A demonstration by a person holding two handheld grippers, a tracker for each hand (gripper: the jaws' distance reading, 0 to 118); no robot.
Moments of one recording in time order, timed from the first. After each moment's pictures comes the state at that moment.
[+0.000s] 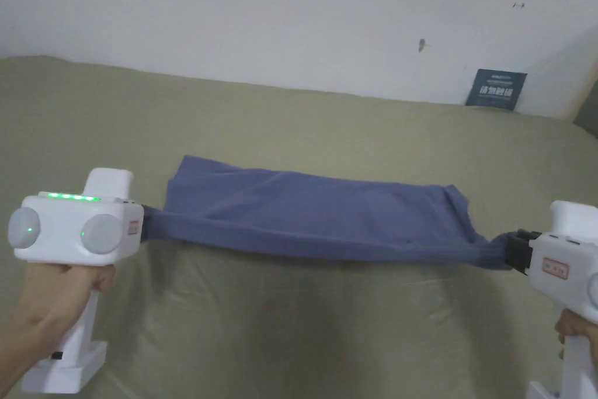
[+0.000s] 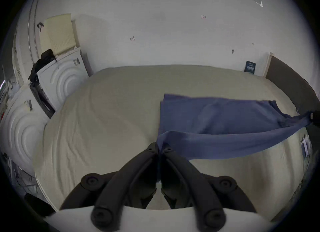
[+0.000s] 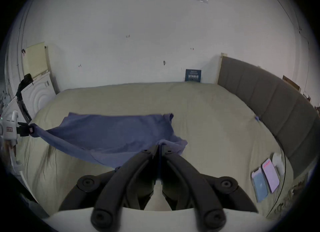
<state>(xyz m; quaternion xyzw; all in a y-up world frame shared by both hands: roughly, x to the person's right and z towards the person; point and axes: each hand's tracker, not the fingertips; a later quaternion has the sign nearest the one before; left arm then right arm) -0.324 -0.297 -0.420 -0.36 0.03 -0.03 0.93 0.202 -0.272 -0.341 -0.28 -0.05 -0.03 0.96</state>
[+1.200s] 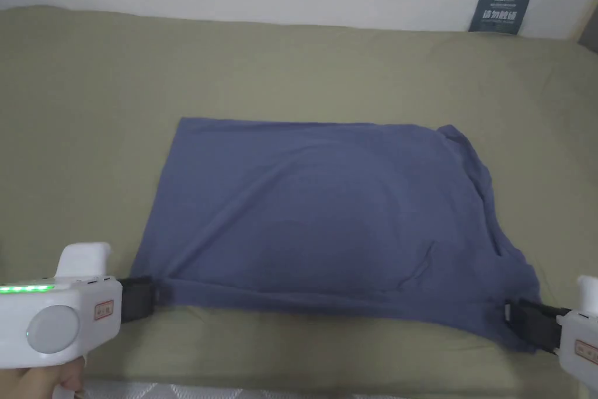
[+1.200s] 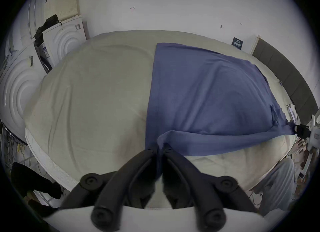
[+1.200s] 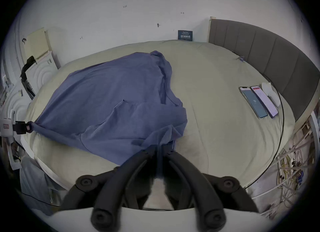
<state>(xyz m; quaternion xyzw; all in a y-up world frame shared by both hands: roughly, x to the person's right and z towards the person) -0.354 -0.356 -0.253 -0.45 -0.02 0.03 0.89 0.208 -0.371 -0.177 -0.39 -0.07 -0.07 0.91</state>
